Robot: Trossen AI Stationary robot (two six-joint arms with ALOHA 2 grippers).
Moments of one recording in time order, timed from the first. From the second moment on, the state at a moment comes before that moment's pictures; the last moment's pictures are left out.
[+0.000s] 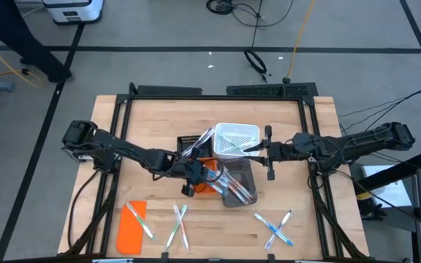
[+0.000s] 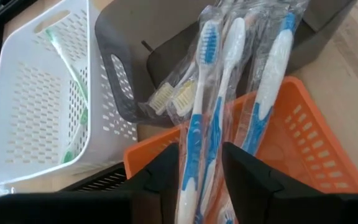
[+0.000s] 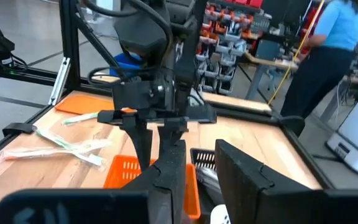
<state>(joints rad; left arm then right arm) -0.21 1.64 1.04 -0.23 -0.25 0.29 0.13 0.93 0.59 0.22 0.11 -0.15</state>
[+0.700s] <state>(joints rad) -0.21 1.64 1.04 -0.12 -0.29 0.23 0.35 0.98 0.59 -0.17 -0.03 0.37</state>
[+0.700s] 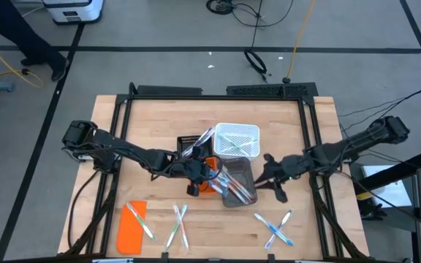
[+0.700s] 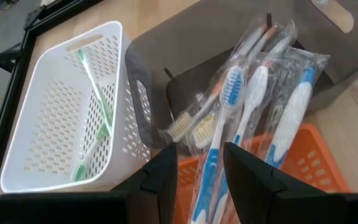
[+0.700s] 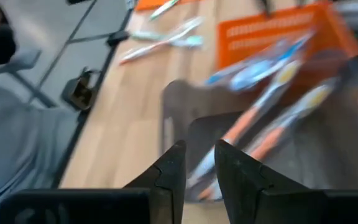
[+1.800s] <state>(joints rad) -0.21 1.64 1.04 -0.09 -0.29 0.18 0.78 1.39 0.59 -0.10 -0.05 1.22</state>
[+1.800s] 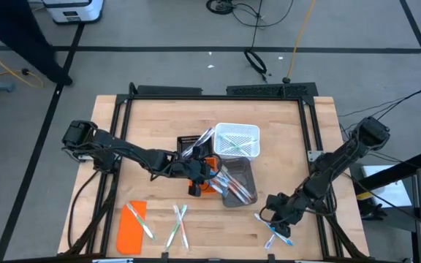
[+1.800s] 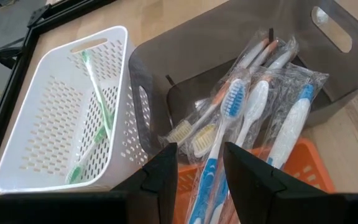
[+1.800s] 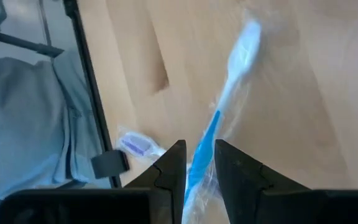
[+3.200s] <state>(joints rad) -0.21 1.64 1.04 -0.09 -0.29 0.18 0.77 1.51 0.59 -0.05 -0.16 1.15</state>
